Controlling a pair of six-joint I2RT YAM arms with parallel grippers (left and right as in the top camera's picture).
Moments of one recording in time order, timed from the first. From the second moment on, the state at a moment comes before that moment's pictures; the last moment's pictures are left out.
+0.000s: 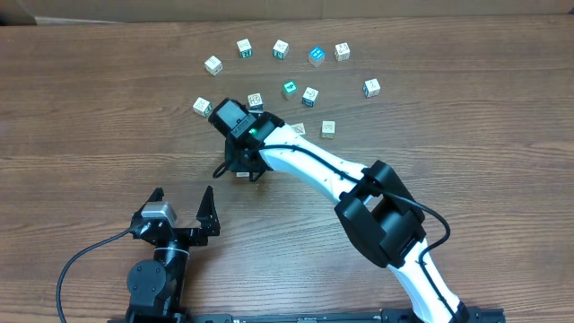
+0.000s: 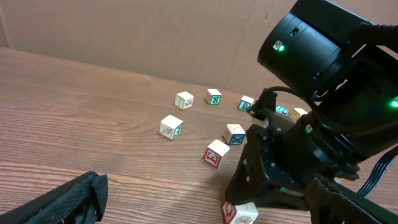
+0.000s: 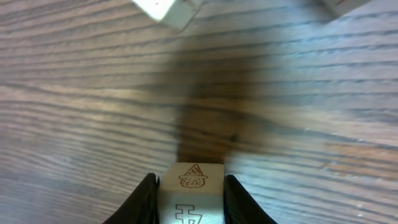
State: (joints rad) left arm -0.11 0.02 0.01 -0.08 -0.04 -0.25; right arm 0.83 2.31 1.87 -0.83 -0.01 0.80
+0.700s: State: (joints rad) left arm -0.11 0.02 0.01 -0.08 -0.04 -0.25; right arm 0.84 2.31 1.87 -0.80 0.07 0.80
